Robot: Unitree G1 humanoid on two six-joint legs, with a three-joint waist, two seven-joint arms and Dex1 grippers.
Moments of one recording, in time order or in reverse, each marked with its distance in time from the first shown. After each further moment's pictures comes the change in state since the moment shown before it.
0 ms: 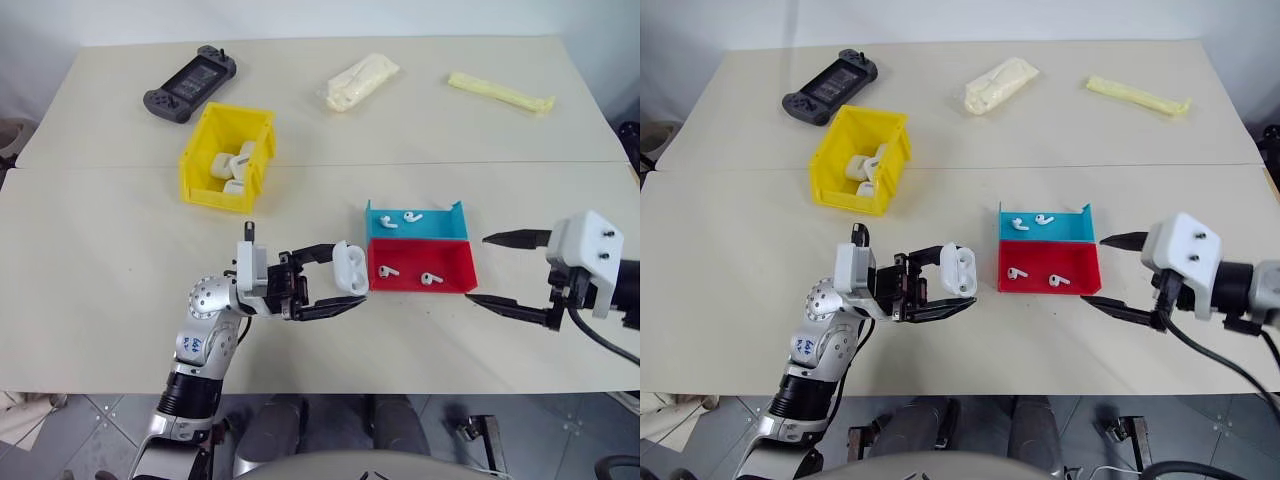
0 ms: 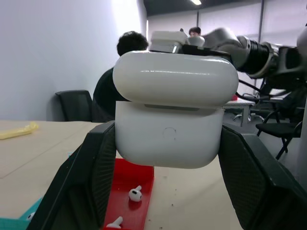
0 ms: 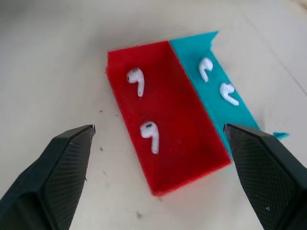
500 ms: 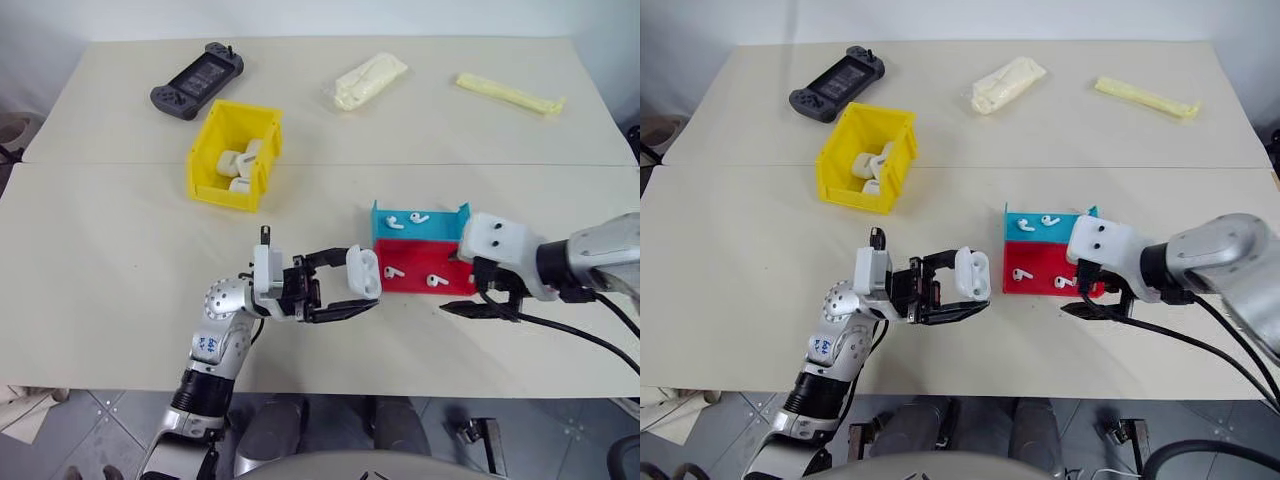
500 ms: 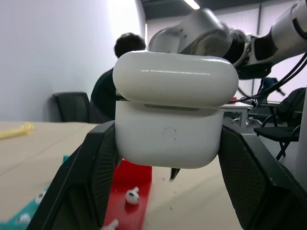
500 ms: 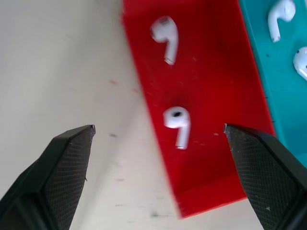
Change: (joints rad) left arm -0.048 -0.046 -0.036 0.071 0.018 -0.048 0.003; right arm -0.537 -0.041 0.660 -0.005 -0.176 0.315 -0.052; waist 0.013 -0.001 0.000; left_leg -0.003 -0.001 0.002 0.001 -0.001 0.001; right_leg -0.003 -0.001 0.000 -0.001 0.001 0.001
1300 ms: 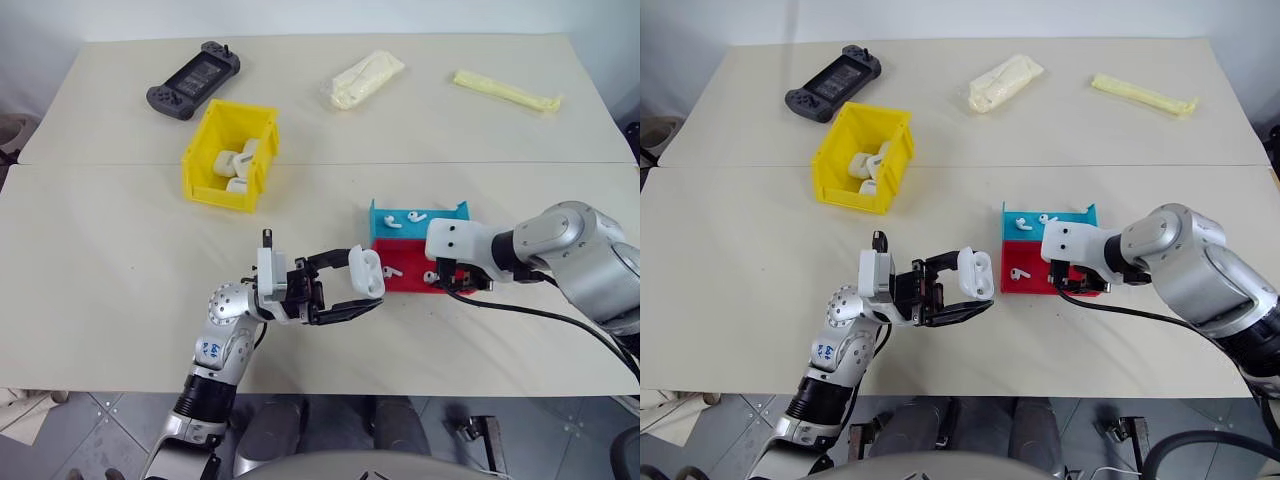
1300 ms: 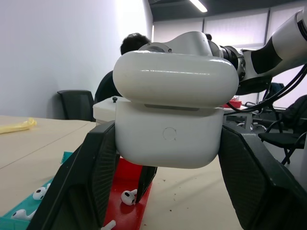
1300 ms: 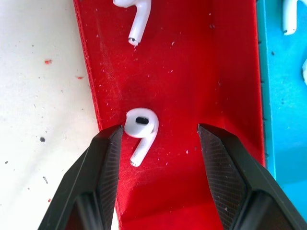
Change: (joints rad) left arm 0.040 0.005 -0.017 -0.013 0.003 0.001 0.044; right arm -0.123 0.148 0.194 0.133 -0.320 -0.083 0.113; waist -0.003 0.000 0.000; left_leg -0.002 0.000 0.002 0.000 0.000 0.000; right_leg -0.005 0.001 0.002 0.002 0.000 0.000
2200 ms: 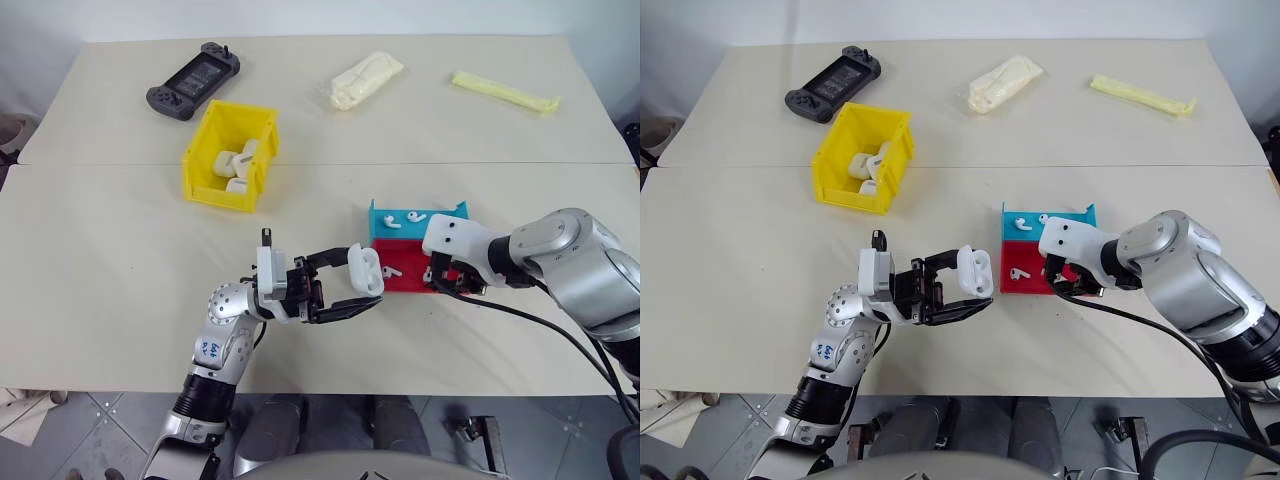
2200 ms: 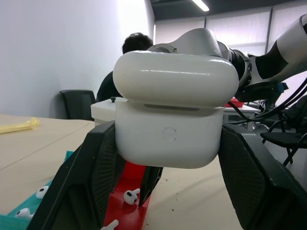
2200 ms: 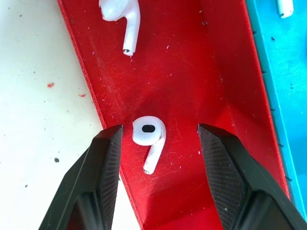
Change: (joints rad) left arm -0.002 0.002 0.001 0.001 0.003 -0.003 0.007; right arm 0.034 0.086 -0.071 -0.060 0.014 0.248 -0.031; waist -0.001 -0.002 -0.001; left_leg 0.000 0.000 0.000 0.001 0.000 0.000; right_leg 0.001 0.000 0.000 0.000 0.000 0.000
